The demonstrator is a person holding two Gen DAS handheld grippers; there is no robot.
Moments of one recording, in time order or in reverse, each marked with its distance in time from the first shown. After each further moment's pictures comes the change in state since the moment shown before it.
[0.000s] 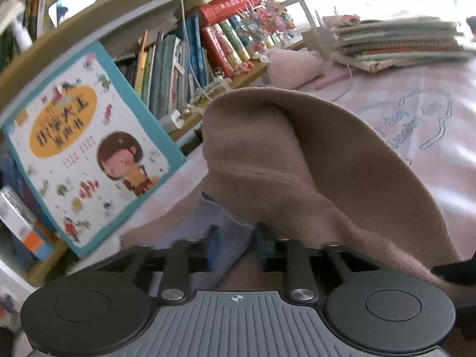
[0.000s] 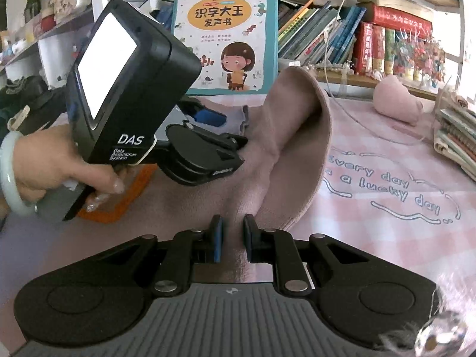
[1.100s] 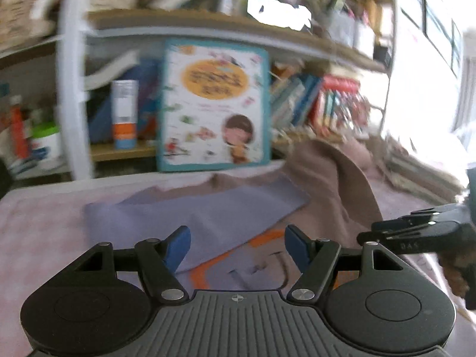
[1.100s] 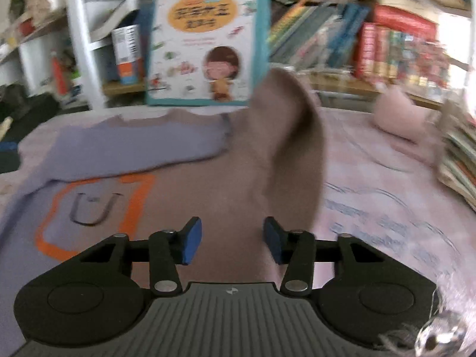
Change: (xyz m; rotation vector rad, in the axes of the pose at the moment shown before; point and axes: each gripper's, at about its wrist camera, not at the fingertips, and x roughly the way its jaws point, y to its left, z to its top) left arm -0.144 0.110 -0.080 -0.584 -0.094 -0.062; right arm 0.036 -0.026 0.046 0.017 0.031 -0.052
